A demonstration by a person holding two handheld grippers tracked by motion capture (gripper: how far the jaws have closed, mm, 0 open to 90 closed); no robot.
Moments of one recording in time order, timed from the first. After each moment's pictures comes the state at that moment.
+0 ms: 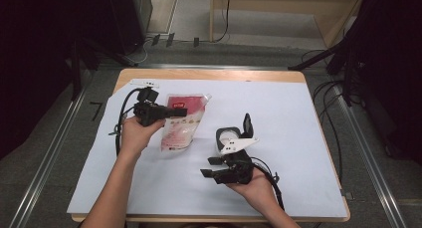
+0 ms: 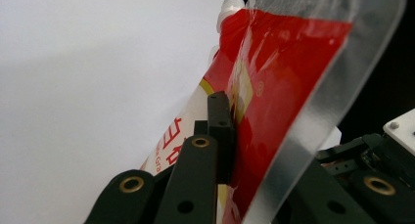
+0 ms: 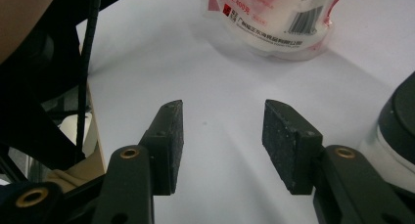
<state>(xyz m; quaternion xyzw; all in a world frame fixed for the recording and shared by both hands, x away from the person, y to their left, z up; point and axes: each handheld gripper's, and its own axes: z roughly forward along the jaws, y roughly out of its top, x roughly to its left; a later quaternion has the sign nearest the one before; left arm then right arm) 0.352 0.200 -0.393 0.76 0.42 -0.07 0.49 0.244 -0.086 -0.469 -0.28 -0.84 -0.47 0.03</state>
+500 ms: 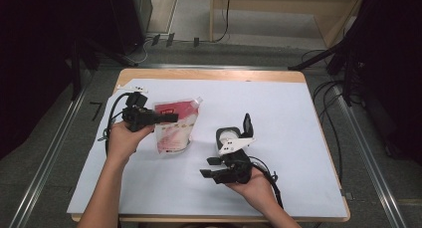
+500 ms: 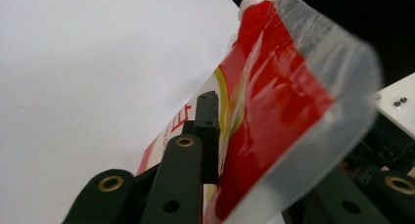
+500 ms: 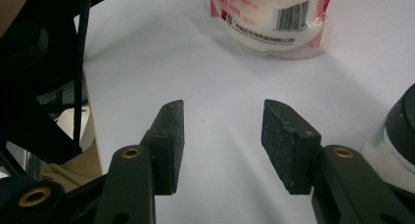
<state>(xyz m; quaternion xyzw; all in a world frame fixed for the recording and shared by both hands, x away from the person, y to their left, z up) 0.337 0.225 -0.392 0.77 0.42 -0.07 0.48 0.246 -0.082 -0.470 -0.27 -0.85 -0.46 0.04</state>
